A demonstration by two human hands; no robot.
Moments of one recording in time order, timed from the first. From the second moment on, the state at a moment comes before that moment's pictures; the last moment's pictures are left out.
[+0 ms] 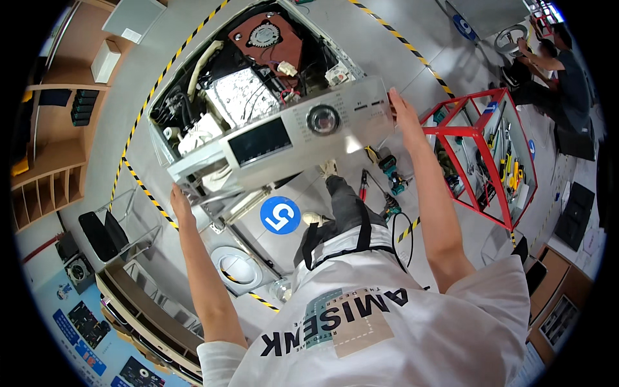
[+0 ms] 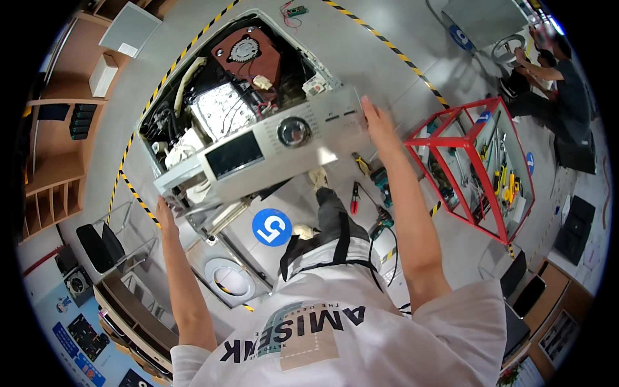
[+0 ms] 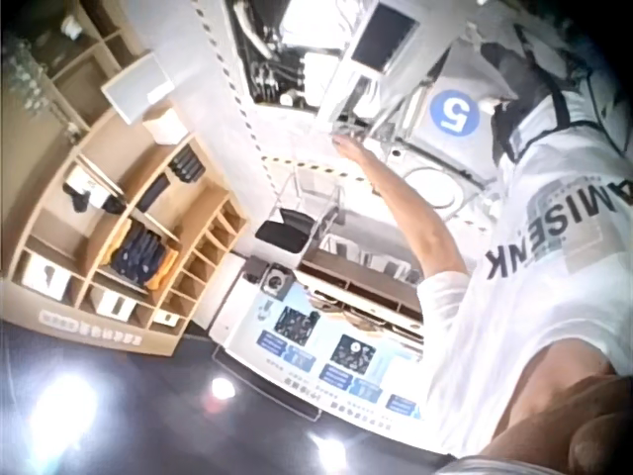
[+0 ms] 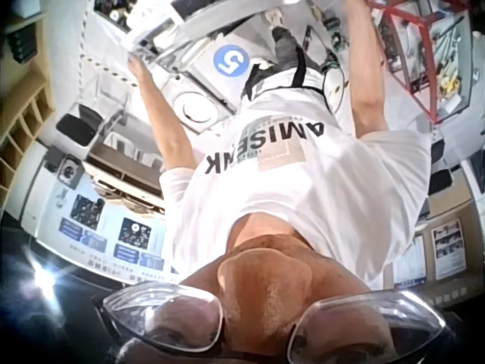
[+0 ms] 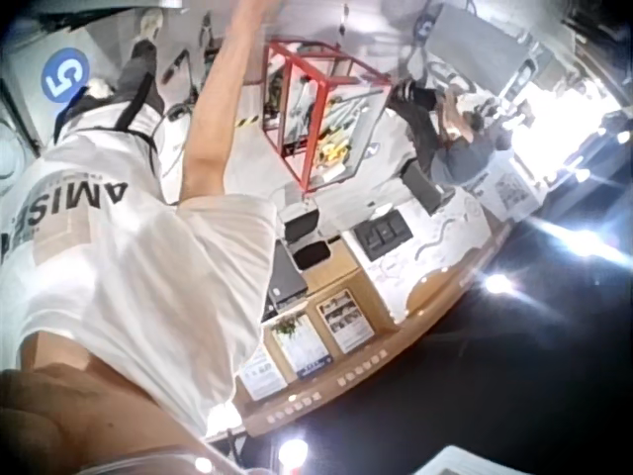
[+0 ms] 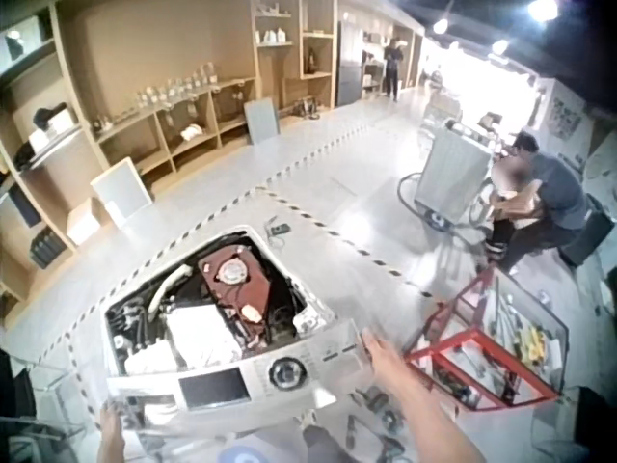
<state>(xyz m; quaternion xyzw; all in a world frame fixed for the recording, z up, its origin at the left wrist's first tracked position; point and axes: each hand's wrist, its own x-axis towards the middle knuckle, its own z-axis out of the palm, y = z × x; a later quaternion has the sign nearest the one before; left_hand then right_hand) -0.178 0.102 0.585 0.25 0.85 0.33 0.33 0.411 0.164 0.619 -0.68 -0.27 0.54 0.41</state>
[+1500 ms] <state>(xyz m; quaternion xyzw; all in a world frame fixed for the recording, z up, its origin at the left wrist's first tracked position) -0.034 0.036 0.727 -0.11 0.68 0.66 0.29 0.441 0.131 0.561 -0.53 0.03 0.64 0.56</state>
